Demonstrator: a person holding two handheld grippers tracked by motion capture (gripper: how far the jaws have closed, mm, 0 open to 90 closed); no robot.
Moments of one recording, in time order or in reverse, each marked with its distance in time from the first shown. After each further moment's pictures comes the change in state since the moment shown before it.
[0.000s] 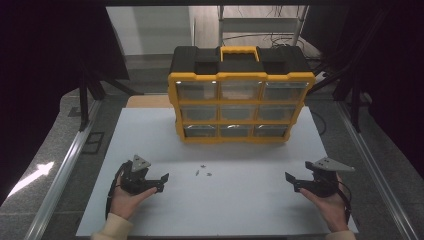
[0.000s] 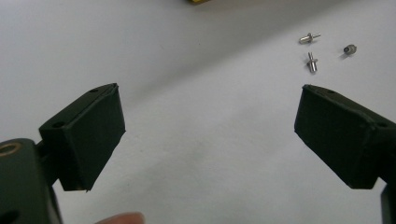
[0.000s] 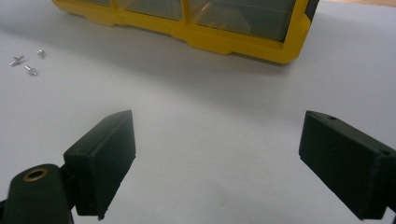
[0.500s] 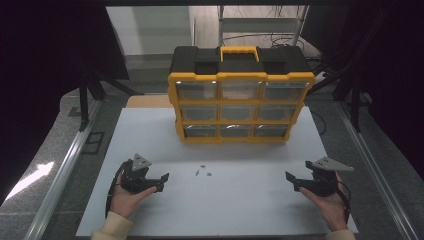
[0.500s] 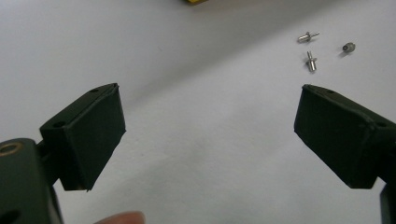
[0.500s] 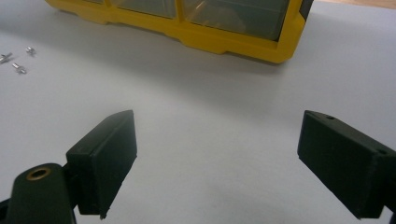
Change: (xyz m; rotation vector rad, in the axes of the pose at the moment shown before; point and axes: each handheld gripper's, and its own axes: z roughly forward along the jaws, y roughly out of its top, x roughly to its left) left arm 0.002 0.002 0.001 0.004 -0.007 0.019; right arm -0.003 -0.002 0.004 -0.003 -0.011 -0.006
